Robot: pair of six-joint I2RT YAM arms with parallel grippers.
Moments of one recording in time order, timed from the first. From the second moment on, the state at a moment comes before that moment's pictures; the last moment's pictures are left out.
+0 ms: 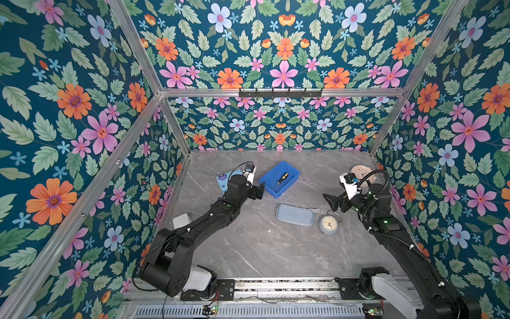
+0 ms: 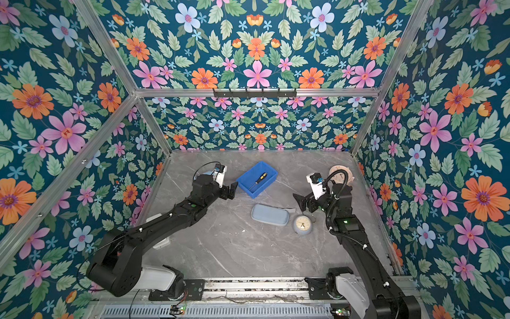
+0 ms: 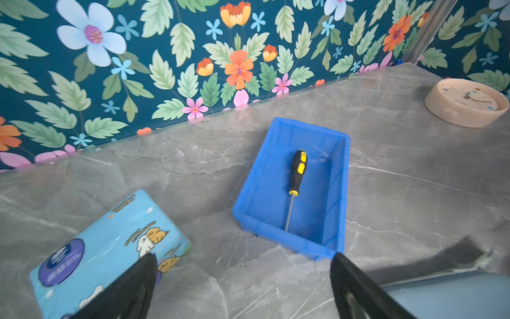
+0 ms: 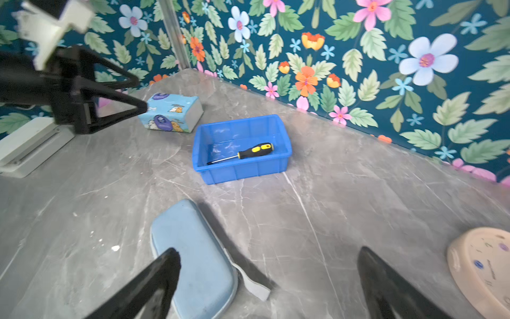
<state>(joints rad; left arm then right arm) -0.47 1.36 0.72 0.27 -0.08 0.00 0.05 0.95 0.60 0.00 -0.51 -0.15</state>
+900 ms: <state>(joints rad) -0.10 1.43 0.27 0.90 -0.28 0.10 -0.08 1.23 0.32 0.54 -0.18 0.07</state>
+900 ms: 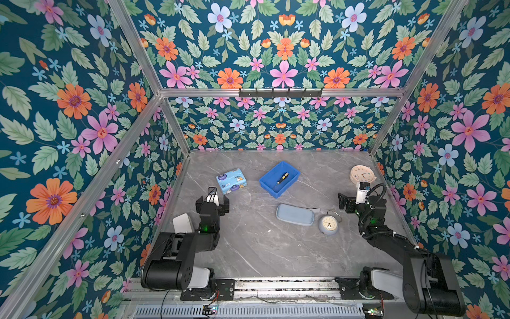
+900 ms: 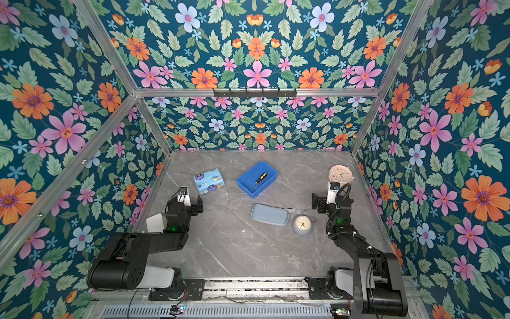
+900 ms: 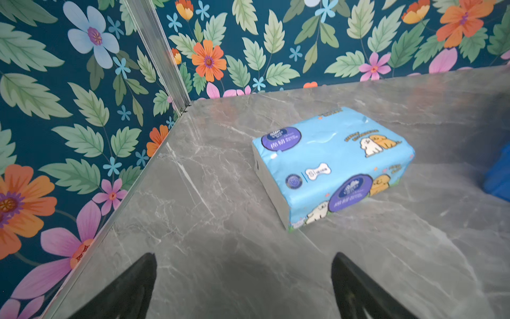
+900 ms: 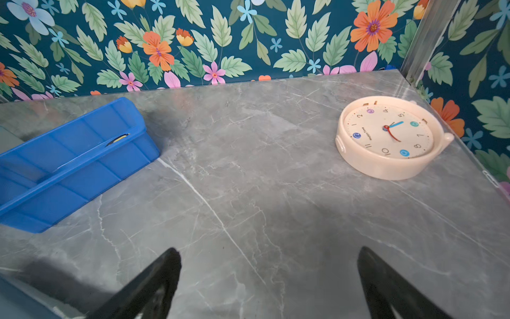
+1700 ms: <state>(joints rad) -0.02 1.62 0.28 1.15 -0.20 -0.01 -0.08 1.44 0.30 0.78 -0.20 0.06</state>
